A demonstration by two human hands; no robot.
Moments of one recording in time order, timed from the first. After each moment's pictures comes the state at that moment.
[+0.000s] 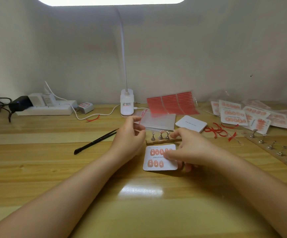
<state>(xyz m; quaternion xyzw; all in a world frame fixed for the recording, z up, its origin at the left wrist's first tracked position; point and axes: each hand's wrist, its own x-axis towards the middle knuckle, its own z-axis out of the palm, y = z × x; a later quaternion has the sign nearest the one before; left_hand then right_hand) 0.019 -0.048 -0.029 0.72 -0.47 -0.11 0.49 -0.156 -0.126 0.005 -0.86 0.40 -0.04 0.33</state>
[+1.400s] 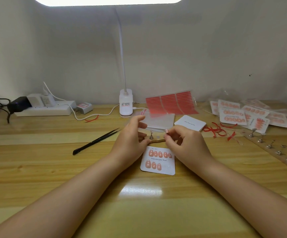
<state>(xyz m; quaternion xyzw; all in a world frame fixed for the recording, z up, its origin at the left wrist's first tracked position) 0.014 -0.047 -0.035 0.69 -0.55 -0.06 0.46 -0.150 -0.134 -0.033 -0.85 0.28 -0.38 0.23</state>
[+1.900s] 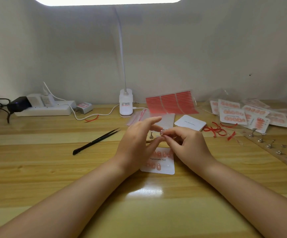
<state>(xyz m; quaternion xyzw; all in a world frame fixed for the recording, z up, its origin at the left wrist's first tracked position) -0.010 -0.038 -0.027 0.57 -0.67 0.14 0.45 -0.151 -0.131 -0.032 -0.85 0.19 -0.43 0.25</state>
